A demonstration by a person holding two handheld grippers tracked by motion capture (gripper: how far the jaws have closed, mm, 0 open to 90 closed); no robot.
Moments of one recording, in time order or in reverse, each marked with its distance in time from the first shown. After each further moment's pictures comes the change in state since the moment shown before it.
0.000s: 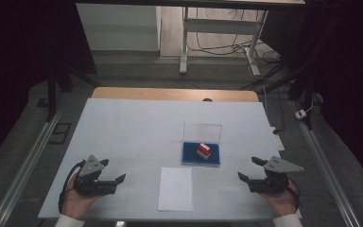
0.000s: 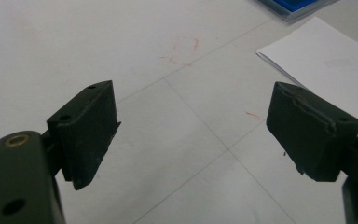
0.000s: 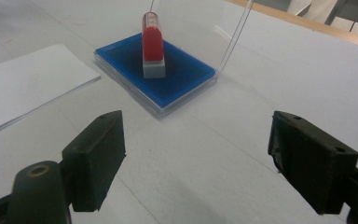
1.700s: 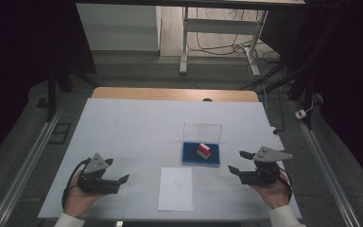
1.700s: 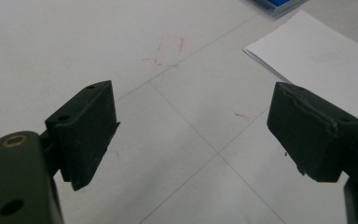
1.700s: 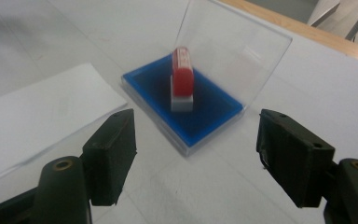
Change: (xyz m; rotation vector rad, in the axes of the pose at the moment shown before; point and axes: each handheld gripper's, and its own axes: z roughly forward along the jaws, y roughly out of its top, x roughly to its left) left arm 0.000 0.007 0.008 0.028 -0.033 0.037; right arm 0.013 0.045 0.014 0.034 0.075 -0.034
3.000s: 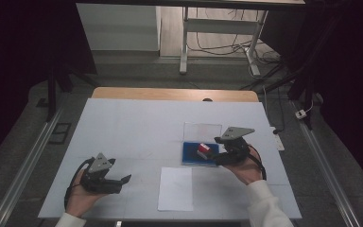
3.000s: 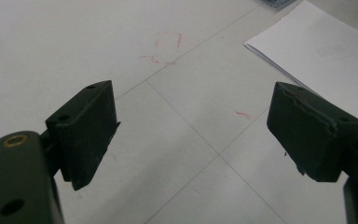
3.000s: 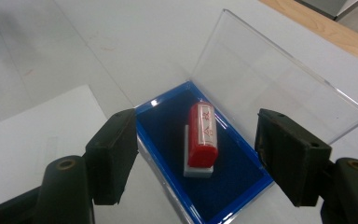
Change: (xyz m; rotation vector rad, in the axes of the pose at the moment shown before) left arm -0.003 0.003 0.006 0.027 0.000 0.022; right arm 0.006 0.059 0.076 0.132 0.054 -0.057
